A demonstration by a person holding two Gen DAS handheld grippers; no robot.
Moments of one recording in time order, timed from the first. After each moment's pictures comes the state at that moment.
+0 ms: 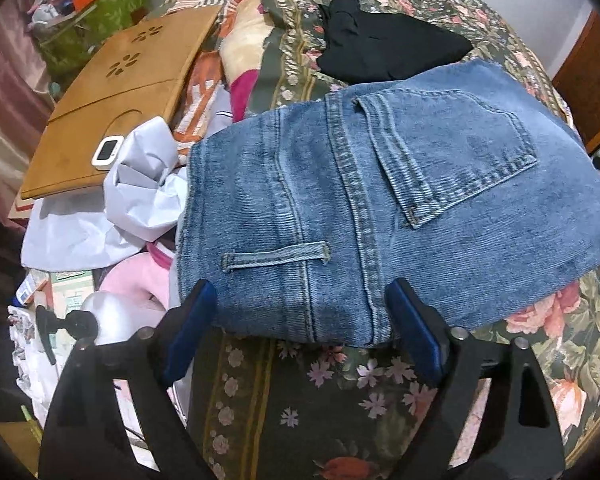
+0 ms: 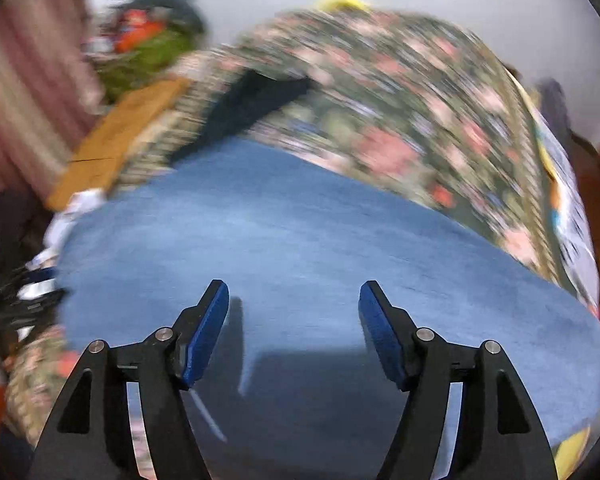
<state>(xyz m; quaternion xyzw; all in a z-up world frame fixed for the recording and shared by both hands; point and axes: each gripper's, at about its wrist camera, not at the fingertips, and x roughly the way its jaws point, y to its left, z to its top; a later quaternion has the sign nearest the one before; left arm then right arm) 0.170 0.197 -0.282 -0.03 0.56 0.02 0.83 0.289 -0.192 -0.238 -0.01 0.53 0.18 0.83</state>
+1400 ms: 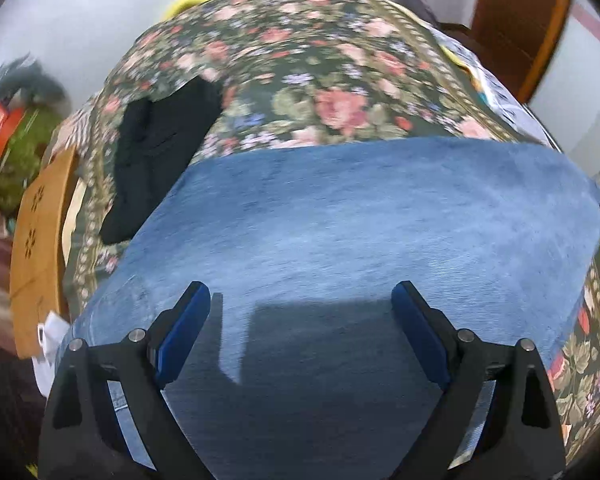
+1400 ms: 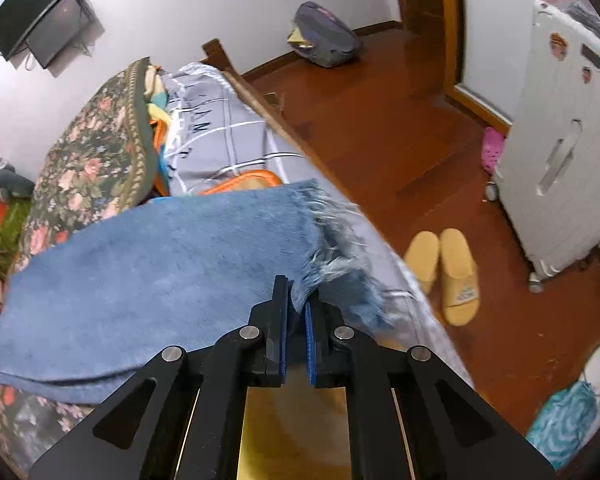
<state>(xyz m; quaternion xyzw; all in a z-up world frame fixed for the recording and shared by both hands) 0.286 -0.099 -0.230 0.13 0.53 -0.09 0.83 0.184 -0.570 -0.282 0.21 0.47 -0.09 0.85</state>
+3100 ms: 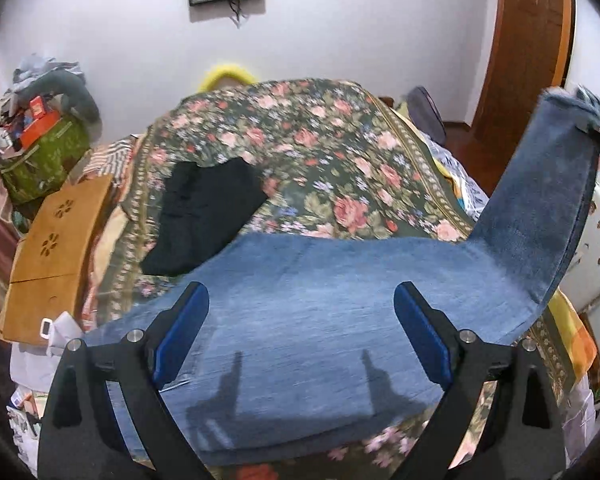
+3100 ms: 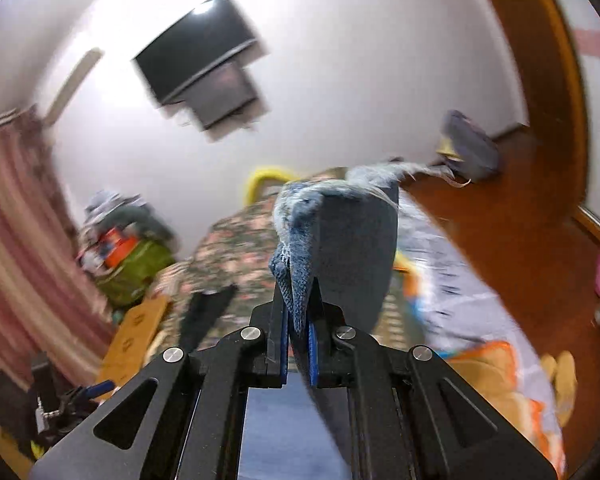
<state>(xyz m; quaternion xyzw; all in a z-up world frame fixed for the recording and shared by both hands) 0.225 -0.046 -0.134 0.03 0.39 -0.07 0.92 0.239 -0.388 -0.066 0.21 0.26 0.15 0.93</state>
